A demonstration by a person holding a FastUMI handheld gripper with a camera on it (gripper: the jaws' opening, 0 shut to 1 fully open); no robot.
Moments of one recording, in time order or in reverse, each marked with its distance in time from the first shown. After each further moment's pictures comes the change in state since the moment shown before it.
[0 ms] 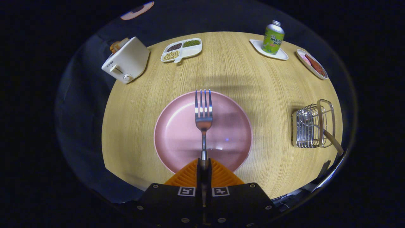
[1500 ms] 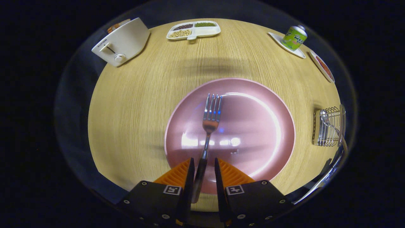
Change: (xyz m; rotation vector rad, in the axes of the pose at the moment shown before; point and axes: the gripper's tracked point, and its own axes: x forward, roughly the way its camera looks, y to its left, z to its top) arm 0.064 0.060 -0.018 -0.032 0.158 -0.106
